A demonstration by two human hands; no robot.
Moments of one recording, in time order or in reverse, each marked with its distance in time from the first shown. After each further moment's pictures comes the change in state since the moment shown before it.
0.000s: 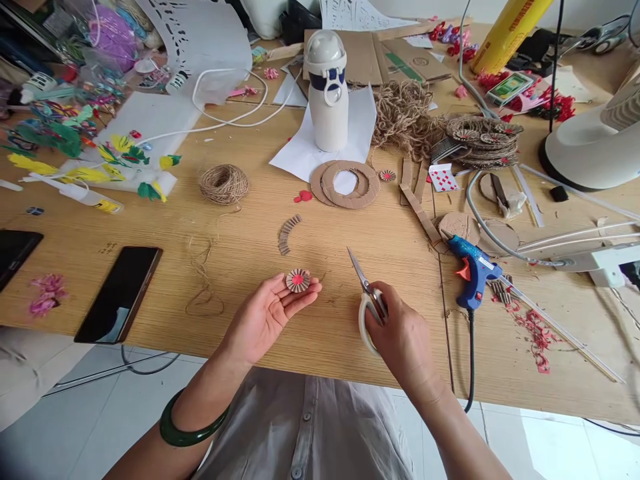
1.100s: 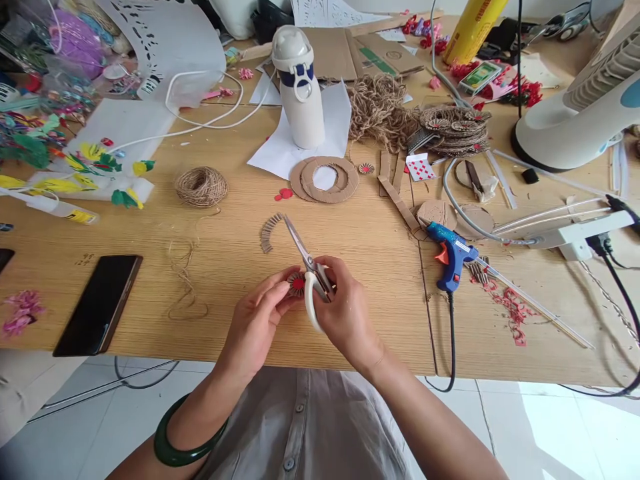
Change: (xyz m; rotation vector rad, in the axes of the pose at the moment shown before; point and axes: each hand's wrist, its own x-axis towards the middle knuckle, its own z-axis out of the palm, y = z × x) left_hand -0.013 -0.025 0.020 0.375 0.042 0.272; right_hand 0.012 -0.054 0.017 0.773 -0.048 -0.102
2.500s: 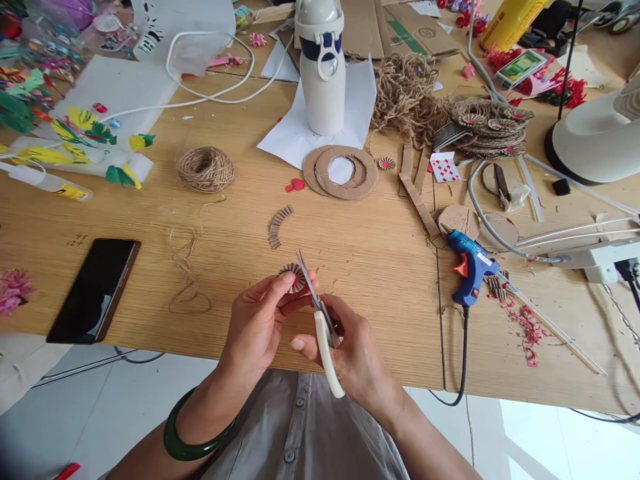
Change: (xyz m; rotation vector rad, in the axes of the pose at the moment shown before) left_hand 0.008 0.010 0.007 -0.124 0.202 -0.113; right_hand -0.028 -0.006 -0.009 0.067 -0.331 0.246
